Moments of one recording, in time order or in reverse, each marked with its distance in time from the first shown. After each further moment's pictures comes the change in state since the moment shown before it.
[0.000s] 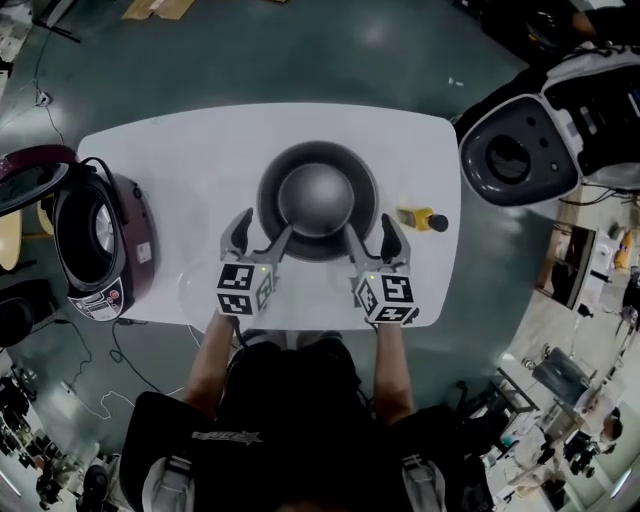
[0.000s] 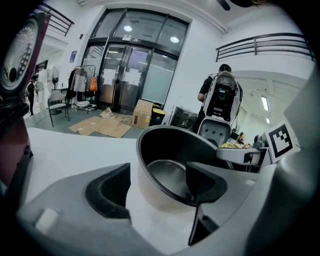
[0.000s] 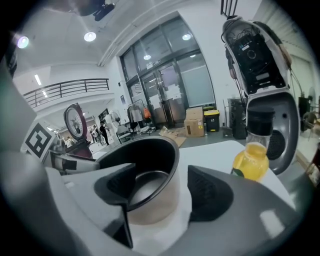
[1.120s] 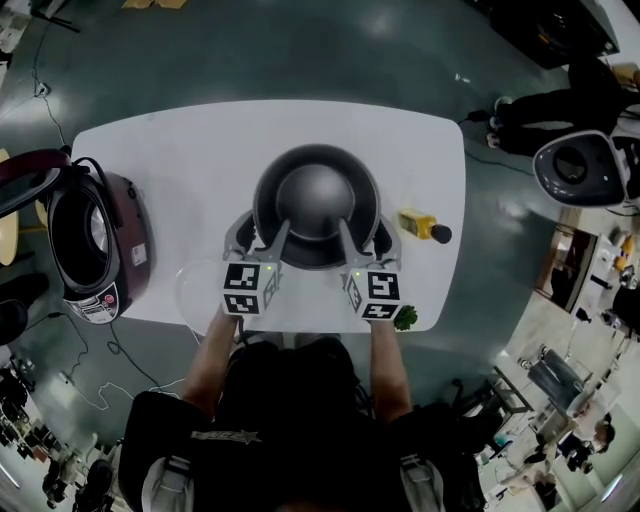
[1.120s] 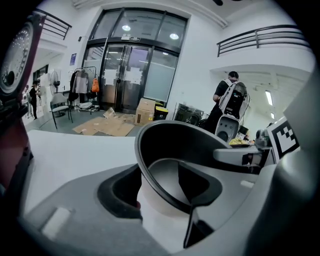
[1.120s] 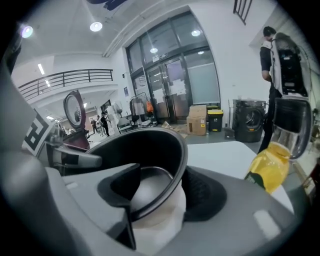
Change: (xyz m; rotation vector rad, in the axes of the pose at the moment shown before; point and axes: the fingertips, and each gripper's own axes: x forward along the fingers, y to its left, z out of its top) left arm 0.027 0.033 0.010 0.015 0.025 0.051; right arm 0.056 0.021 0.003 -0.088 0.065 -0.006
